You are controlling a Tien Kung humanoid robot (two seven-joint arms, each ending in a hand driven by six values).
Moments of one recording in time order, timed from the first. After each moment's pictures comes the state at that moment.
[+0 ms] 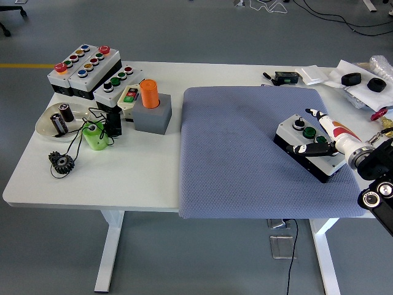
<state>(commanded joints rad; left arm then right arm) -0.12 0.10 -0.62 -0.18 0.42 0.31 0.04 0.48 -0.36 1.02 1.35 -1.83 -0.03 -0.48</state>
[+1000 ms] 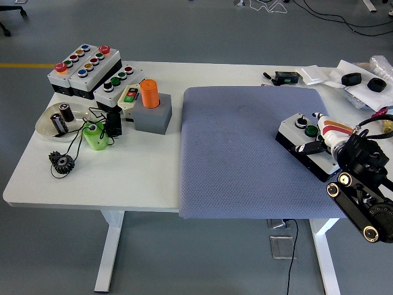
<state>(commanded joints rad) -0.12 0.11 -0.58 -0.18 0.38 0.31 0.03 0.60 -0.22 0.97 1.09 -2.05 0.04 -0.60</state>
